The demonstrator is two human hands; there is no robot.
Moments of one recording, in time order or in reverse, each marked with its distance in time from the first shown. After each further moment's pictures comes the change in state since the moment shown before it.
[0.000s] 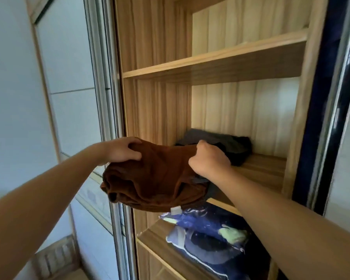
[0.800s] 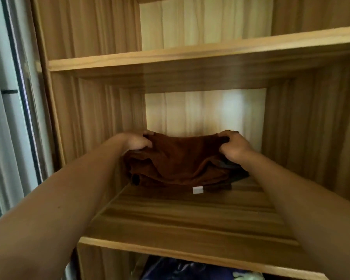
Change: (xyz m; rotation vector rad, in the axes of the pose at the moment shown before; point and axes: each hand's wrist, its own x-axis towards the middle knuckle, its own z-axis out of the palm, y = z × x) left_hand 0.316 0.072 -0.003 -0.194 -0.314 0.324; right_hand 0.192 0.082 -0.009 0.276 0.368 0.378
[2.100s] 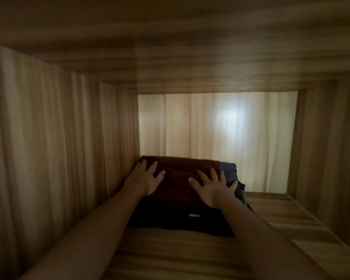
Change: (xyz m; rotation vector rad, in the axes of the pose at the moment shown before) left_hand 0.221 -0.093 0.069 0.568 0.166 0.079; right_hand 0.137 0.063 0.165 -0.651 -0.242 0.082
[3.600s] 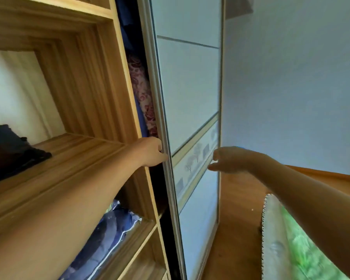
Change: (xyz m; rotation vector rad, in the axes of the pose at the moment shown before) left_hand -0.447 0.297 0.019 -0.029 -0.329 1.273; right_hand -0.657 0.128 -0.082 -0.141 -0.009 0.962
